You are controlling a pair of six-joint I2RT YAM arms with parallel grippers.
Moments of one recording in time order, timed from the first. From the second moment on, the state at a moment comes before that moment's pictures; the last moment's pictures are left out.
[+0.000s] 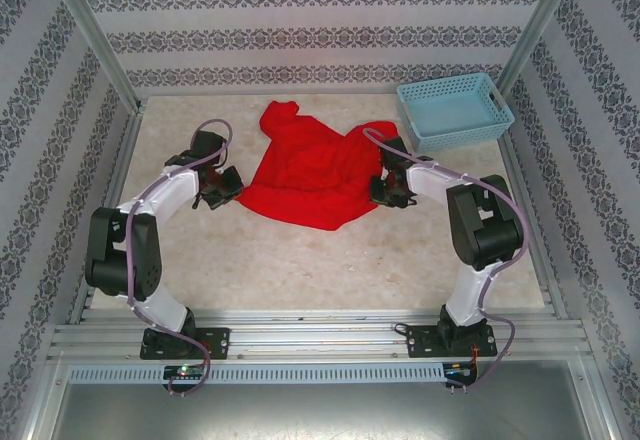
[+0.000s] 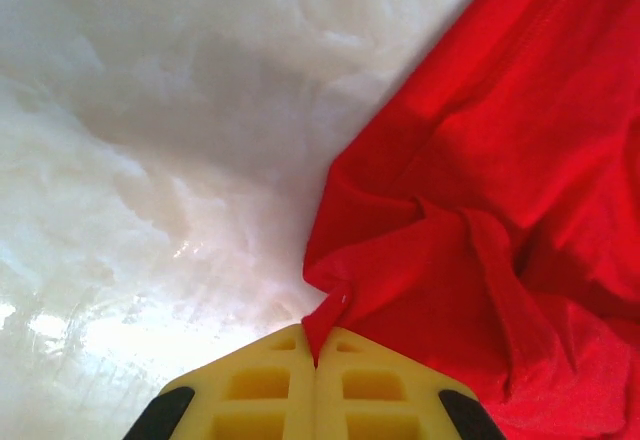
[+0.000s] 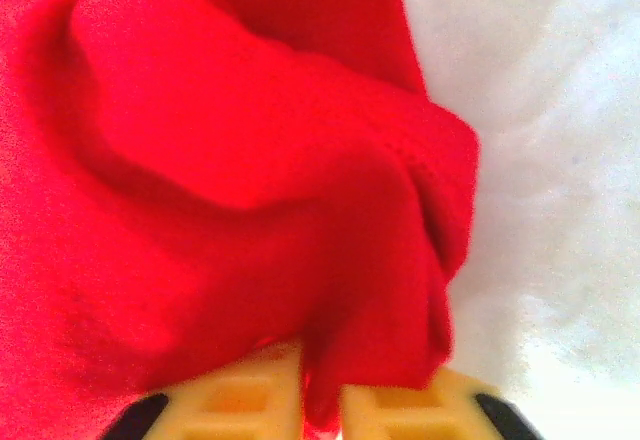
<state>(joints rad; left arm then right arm) -0.11 1.62 1.11 -0.64 0.19 -0.69 0.29 1.86 1.14 -0.51 -0.12 0.47</state>
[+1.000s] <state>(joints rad) -0.11 0.99 1.52 -0.92 0.14 -0.84 0.36 0.98 1.75 -1.20 0.06 0.45</state>
